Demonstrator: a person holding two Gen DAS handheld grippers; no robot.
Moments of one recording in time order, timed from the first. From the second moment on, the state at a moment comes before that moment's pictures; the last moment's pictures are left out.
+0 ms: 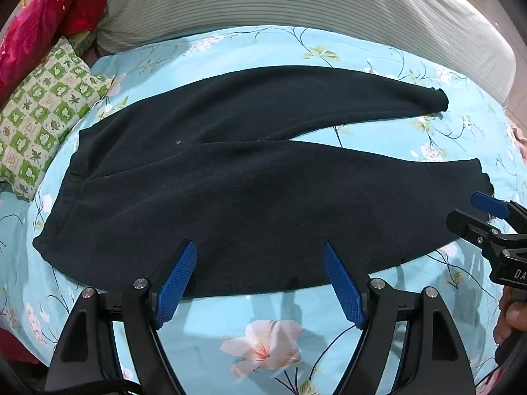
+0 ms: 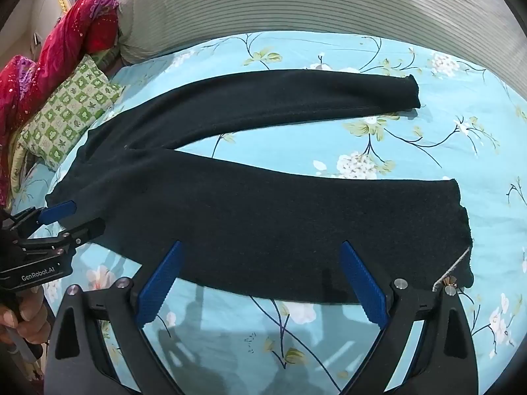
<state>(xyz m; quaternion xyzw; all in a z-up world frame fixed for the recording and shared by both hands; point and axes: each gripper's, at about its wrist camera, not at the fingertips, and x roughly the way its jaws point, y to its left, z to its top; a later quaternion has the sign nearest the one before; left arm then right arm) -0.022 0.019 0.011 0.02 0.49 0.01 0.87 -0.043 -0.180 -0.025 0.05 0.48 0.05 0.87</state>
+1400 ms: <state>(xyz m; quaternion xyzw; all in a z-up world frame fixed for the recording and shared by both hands) 0.001 0.030 -0.006 0.02 0.52 -0.01 0.85 -0.042 -0.188 -0.028 0.08 0.45 0.05 0.89</state>
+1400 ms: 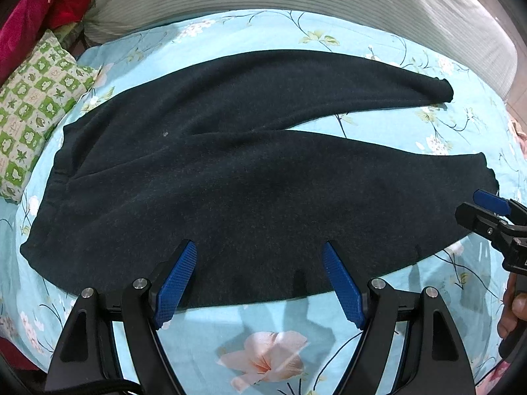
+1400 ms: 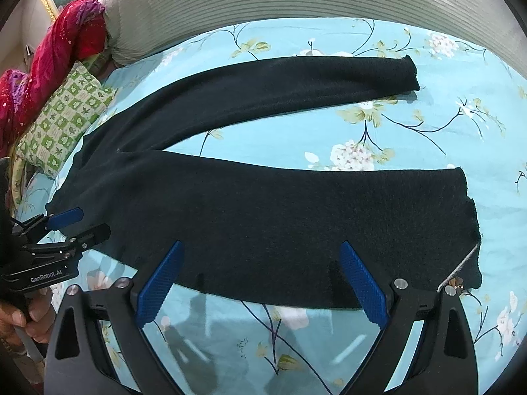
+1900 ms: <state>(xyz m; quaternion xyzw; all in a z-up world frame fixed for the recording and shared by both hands) 0.054 0.042 0.008 0.03 0.52 -0.03 0.85 -0.014 -0.215 -0.013 0.10 0.44 0.03 0.89</state>
